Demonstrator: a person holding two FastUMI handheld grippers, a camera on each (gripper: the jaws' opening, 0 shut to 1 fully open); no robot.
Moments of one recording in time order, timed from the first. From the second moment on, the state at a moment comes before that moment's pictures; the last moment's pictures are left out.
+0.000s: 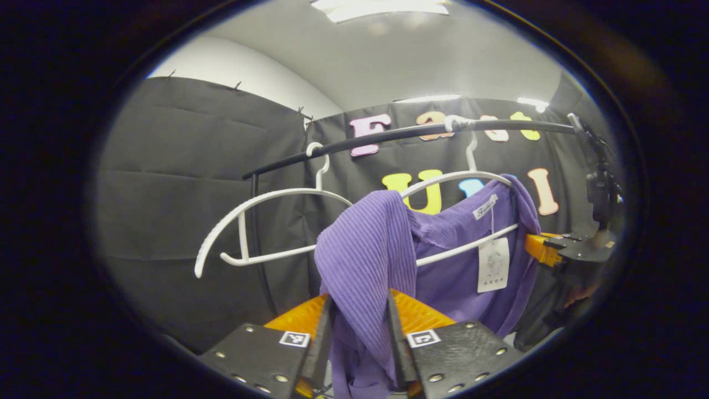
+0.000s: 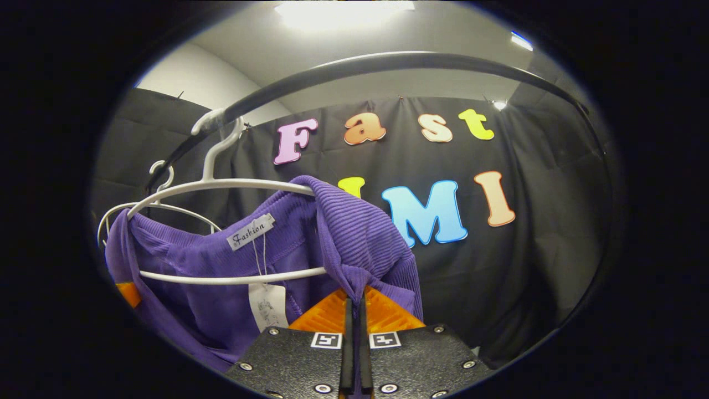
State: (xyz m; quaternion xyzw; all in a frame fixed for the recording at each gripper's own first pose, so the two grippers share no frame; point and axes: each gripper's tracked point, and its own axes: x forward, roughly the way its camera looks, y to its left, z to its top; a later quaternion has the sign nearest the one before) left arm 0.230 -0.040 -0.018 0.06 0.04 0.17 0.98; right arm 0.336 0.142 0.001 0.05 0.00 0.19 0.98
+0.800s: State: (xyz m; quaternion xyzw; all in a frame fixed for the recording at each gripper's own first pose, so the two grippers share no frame) left arm 0.192 -0.035 0.024 0.09 0.05 0.13 0.99; right arm 0.380 0.078 0.067 0.08 -0.11 0.12 0.98
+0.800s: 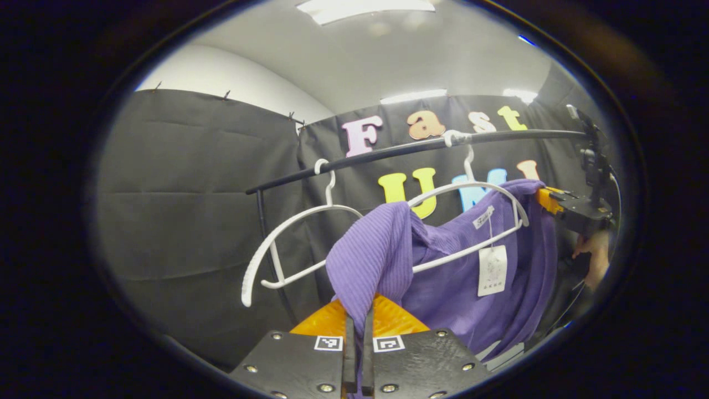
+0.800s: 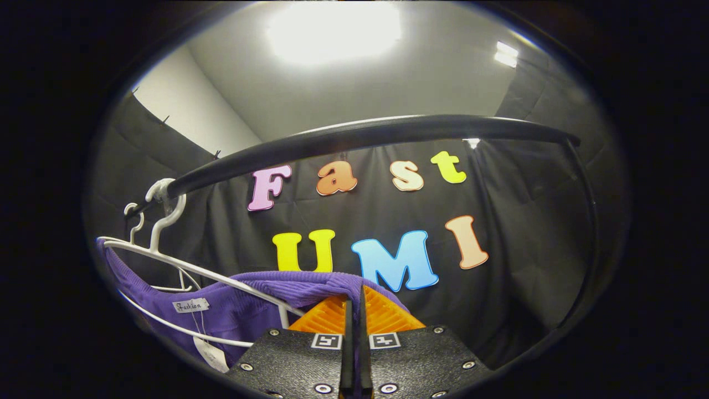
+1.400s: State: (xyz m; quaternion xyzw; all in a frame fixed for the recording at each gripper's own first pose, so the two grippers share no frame) left arm 0.160 -0.020 0.073 0.15 0.01 0.12 0.98; right arm 0.430 0.087 0.028 0.12 -0.06 0.13 0.98
